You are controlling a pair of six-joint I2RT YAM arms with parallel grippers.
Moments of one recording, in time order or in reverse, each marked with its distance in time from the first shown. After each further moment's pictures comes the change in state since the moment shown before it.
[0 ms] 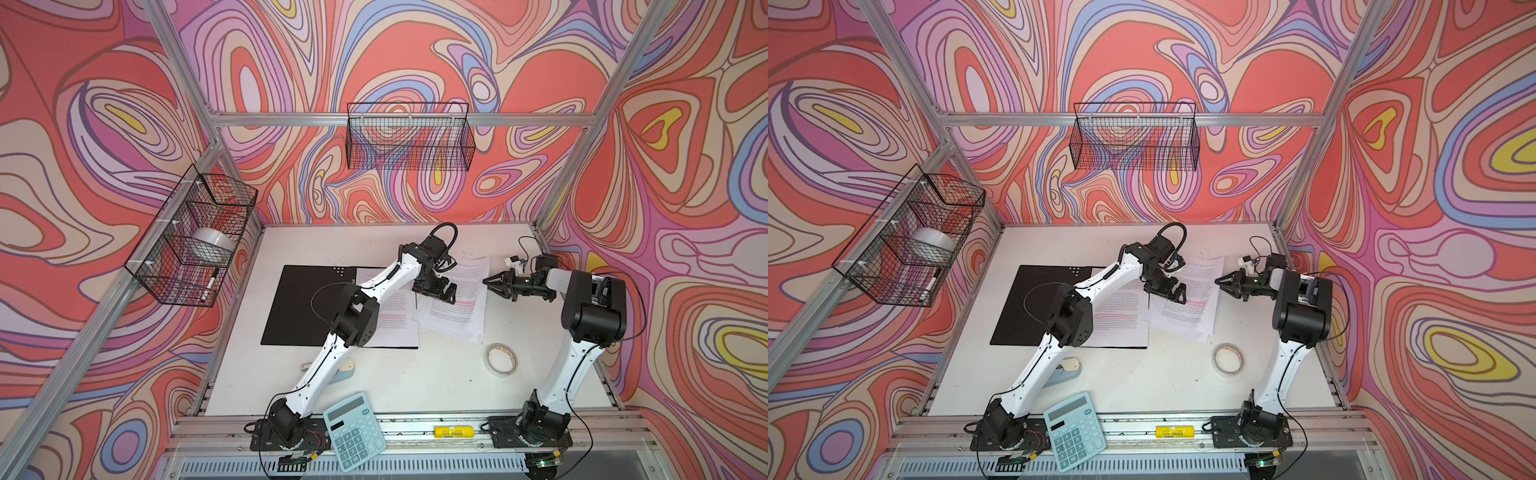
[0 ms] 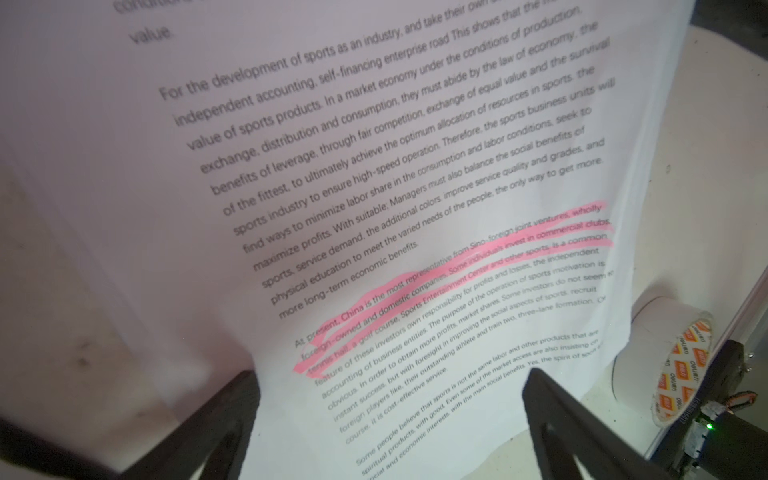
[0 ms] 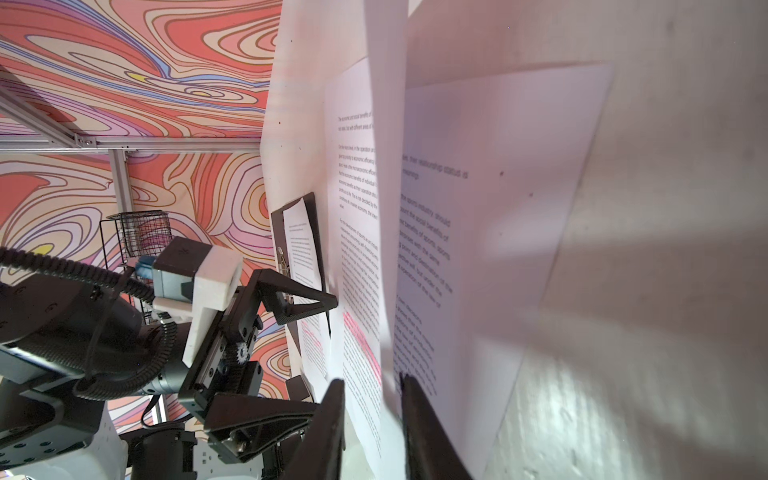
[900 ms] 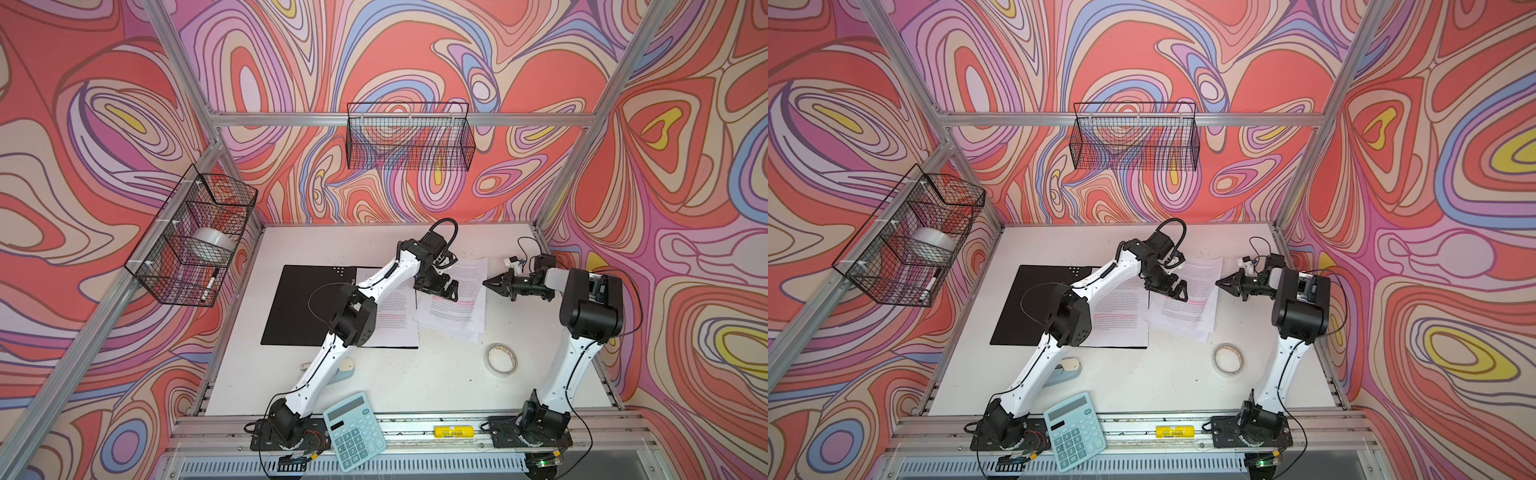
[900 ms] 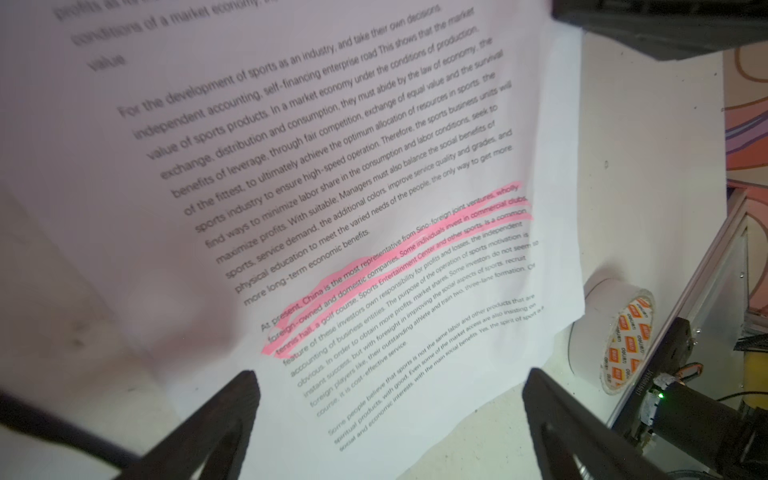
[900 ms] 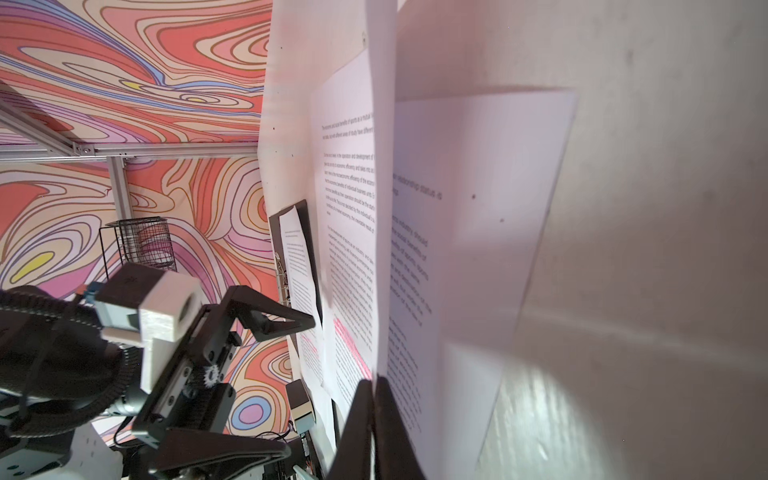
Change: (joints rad) left arm 0.013 -0.038 0.037 -0.036 0.052 0.011; right arm 0.000 0.044 0.030 0.009 -0.001 0.014
